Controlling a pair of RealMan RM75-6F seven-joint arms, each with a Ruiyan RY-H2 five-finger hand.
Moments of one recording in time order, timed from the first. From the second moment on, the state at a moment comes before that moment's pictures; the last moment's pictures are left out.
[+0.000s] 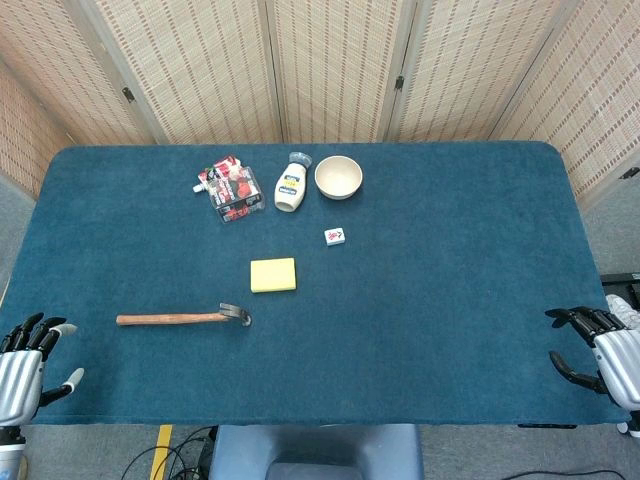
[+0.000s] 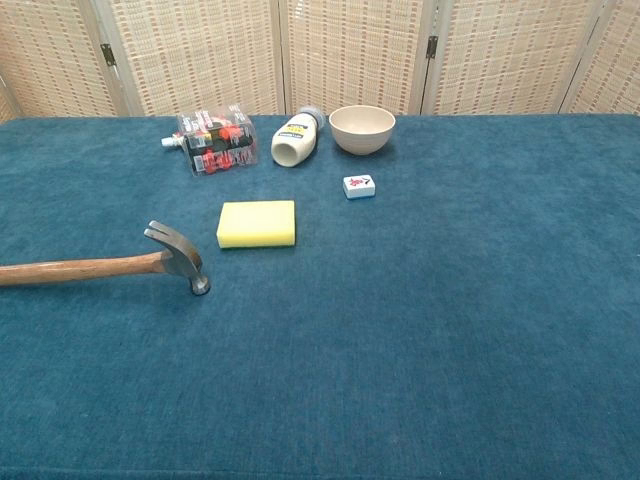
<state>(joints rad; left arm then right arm) -0.03 -1.11 -0.04 -1.75 1.49 1.55 0.19 0.07 -1.01 -0.01 -1.48 -1.67 1.57 0.35</state>
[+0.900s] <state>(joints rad) -0.28 -1.18 -0.10 -1.81 1.46 1.23 0.25 0.06 -1.00 -0.01 -1.49 -1.69 1.61 0.36</state>
